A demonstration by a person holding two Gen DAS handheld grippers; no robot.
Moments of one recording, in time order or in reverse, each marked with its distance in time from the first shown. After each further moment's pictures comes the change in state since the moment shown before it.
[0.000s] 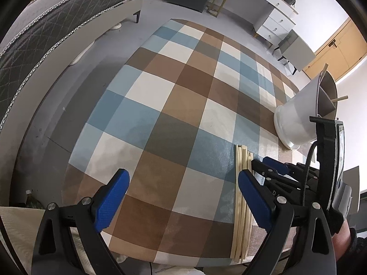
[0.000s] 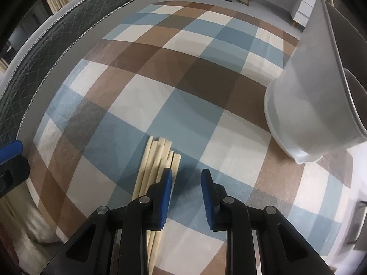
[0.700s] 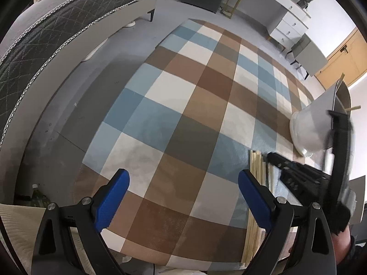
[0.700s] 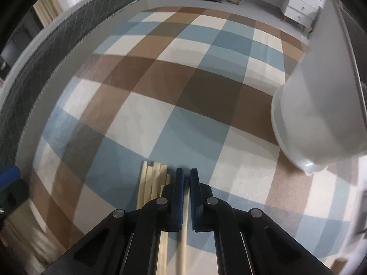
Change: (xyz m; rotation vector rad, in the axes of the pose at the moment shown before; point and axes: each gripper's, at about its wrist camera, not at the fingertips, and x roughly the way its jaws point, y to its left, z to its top) left arm 0.007 0.015 0.003 -0.037 0.006 0.066; right arm 0.009 -0.001 0.021 0.118 -0.071 0.025
